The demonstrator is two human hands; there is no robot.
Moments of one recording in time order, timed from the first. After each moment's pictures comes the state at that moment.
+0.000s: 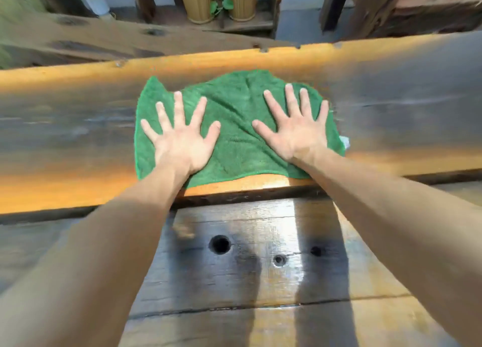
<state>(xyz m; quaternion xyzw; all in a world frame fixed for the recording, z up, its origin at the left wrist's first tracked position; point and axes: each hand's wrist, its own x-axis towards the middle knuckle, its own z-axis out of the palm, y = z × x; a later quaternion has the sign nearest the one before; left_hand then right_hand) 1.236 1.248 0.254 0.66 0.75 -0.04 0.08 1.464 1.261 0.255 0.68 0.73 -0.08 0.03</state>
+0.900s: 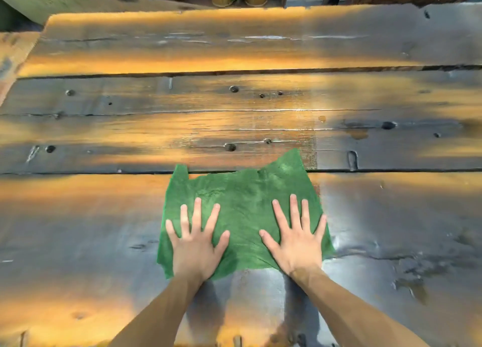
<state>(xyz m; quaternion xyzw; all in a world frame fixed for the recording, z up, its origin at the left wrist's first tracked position) 1.251 0.601 0.262 0.67 0.73 -0.05 0.11 1.489 0.619 0.266 0.69 0.71 -0.13 0.04</state>
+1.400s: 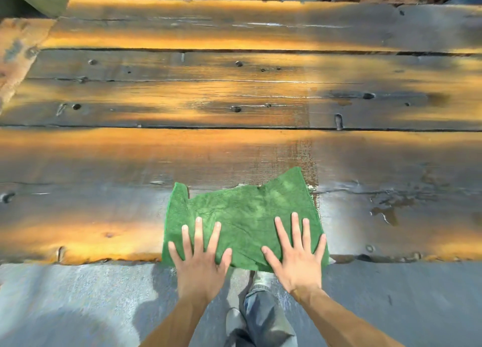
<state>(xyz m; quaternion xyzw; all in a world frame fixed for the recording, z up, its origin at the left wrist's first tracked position) 1.254 0.399 0.266 0.65 0.74 -0.05 0.14 1.487 0.420 0.266 0.70 0.70 -0.13 0.05</state>
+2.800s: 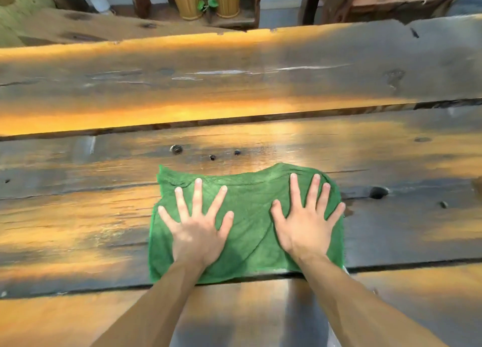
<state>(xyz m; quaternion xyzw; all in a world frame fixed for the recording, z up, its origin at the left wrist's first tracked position) 1.372 0.876 0.252 0.68 0.73 -0.07 0.07 1.585 0.889 0.260 0.80 0.58 -0.14 0.03</state>
